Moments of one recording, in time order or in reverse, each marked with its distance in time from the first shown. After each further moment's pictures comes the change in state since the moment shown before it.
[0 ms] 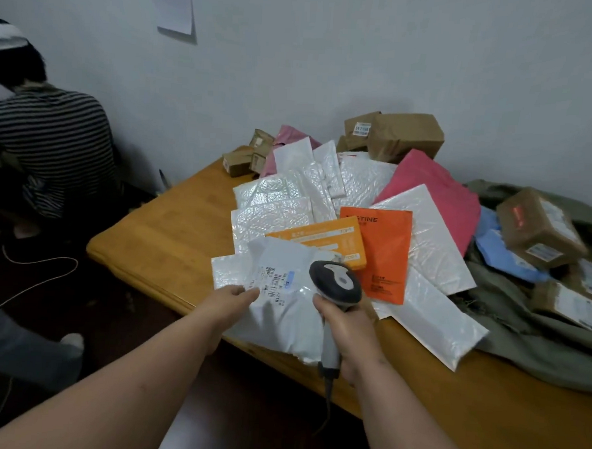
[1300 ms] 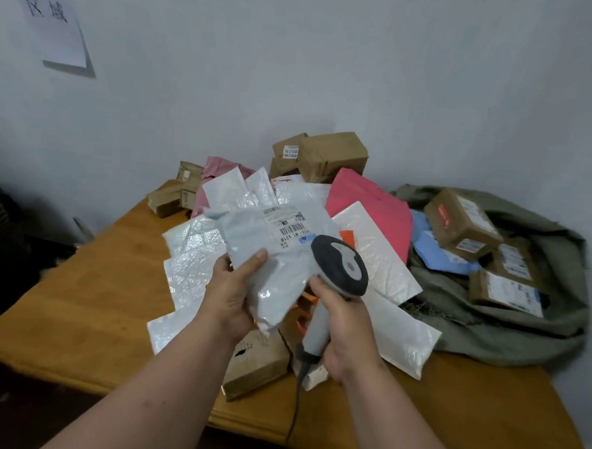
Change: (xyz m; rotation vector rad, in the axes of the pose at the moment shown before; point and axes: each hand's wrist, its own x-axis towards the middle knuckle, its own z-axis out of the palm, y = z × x) left_hand 0.024 0.126 0.066 -0.927 -0.308 0.135; right_hand 0.026 -0.066 -0.022 0.453 0.072 -0.163
